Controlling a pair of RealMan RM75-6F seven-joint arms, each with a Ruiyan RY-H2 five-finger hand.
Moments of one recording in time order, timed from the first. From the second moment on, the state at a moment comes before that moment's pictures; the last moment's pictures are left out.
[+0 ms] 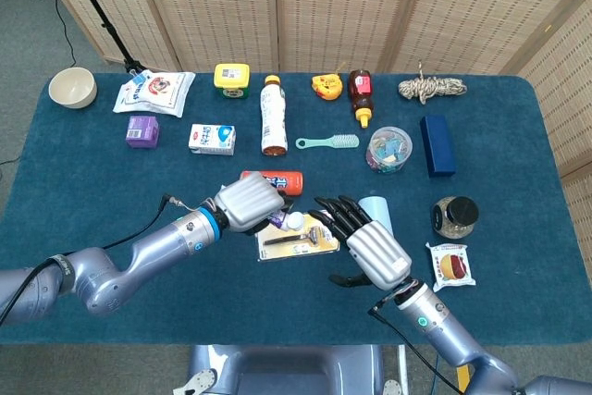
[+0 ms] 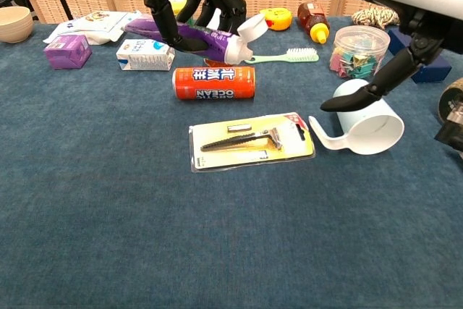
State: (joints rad) left arm -1.23 -1.12 -0.15 -1.81 0.99 0.57 0.40; right arm 0.52 -1.34 0.15 -1.87 -1.61 1.13 -0.04
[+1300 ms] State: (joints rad) left arm -1.33 -1.15 -0.07 -1.83 0.86 0.63 0.46; right arm 0.60 -1.44 0.13 -1.82 -1.53 1.09 -0.11
